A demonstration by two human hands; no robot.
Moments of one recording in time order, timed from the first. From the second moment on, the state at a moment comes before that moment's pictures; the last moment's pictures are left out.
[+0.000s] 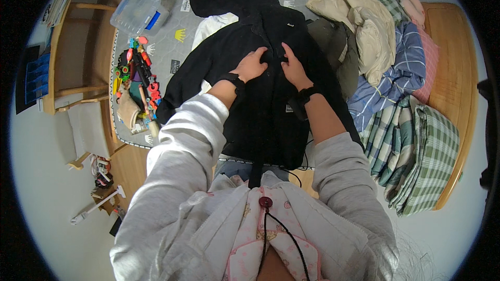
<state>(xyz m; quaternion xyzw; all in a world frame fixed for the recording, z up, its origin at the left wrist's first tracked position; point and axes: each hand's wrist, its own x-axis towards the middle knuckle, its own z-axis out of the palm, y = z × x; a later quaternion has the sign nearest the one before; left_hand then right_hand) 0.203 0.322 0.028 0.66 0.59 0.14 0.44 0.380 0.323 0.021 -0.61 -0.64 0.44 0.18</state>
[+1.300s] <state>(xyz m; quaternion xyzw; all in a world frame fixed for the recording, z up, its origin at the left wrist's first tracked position) 0.198 0.323 -0.015 0.43 0.65 0.39 0.48 0.379 0.357 -0.007 -0.55 -0.78 0.07 -0.28</state>
